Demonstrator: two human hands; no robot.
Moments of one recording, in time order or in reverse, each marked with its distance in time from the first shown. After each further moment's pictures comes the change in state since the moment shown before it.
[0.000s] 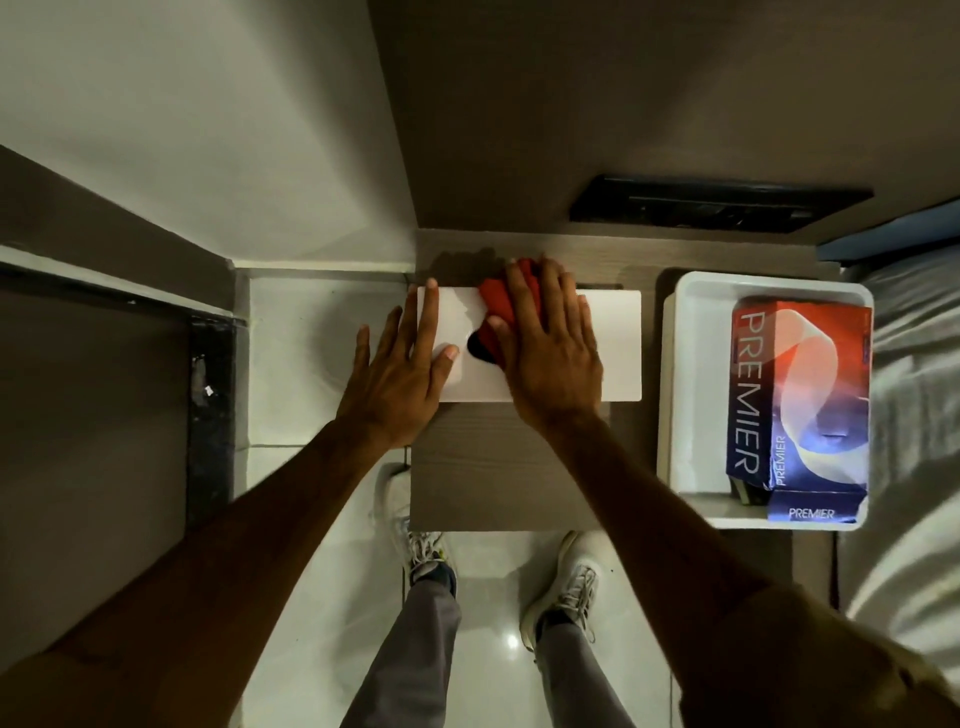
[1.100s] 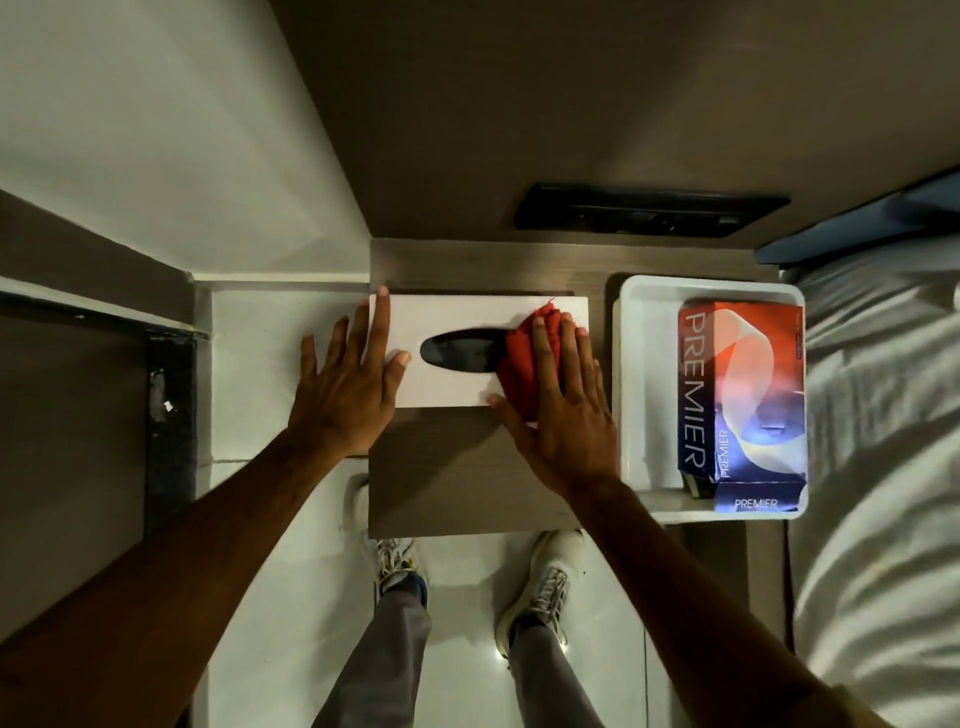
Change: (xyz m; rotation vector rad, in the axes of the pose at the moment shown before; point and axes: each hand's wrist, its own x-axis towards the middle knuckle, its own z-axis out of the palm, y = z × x) left_hand -0.004 0.009 0.000 0.151 0.018 -0.074; right_hand -0.064 0.060 -0.026 0.002 -0.049 0.054
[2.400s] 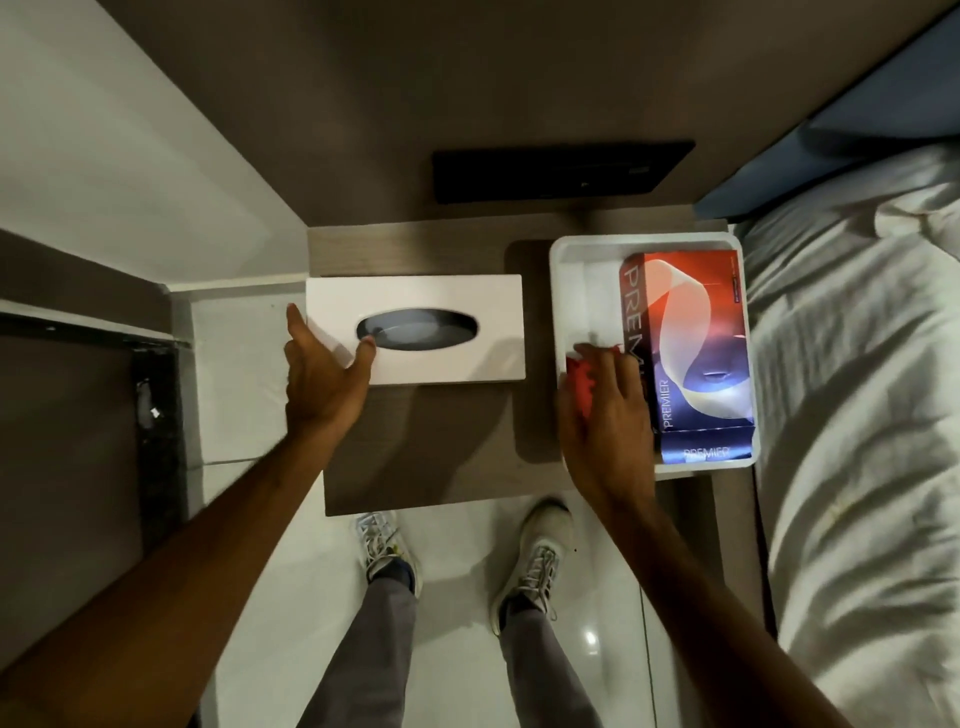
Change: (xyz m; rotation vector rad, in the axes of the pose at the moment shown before) left_hand -0.014 0.074 0.008 -0.549 0.199 -0.549; right_hand -0.066 0.065 -0.057 0.255 0.252 0.194
